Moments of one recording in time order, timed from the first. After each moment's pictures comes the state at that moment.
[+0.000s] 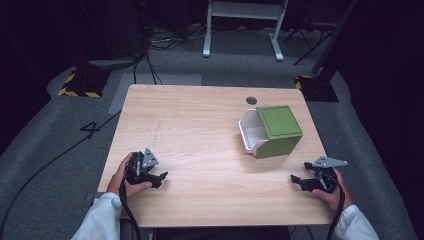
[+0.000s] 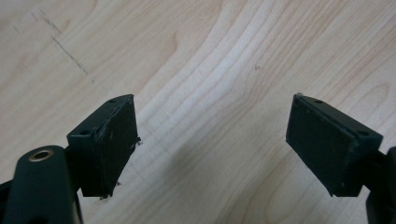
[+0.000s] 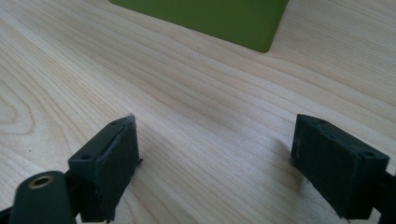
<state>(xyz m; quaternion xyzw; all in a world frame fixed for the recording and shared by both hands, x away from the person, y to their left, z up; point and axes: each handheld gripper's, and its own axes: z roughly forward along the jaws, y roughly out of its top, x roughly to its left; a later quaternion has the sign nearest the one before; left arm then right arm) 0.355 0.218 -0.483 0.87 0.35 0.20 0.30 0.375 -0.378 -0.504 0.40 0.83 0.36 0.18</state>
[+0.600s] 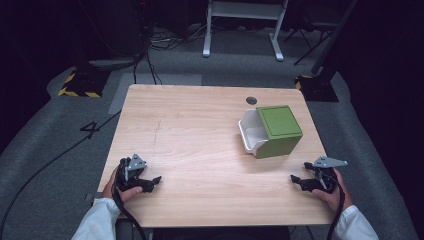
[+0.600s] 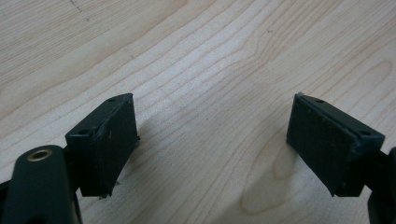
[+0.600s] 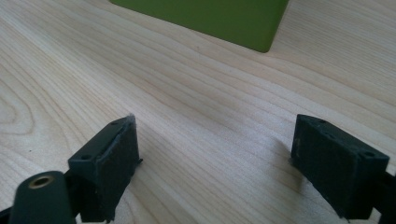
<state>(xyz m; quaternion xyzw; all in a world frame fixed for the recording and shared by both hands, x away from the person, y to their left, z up) 0.347 0.246 -0.505 0.84 0.39 0.15 0.34 0.375 -0.378 -0.504 0.39 0.83 0.36 0.18</state>
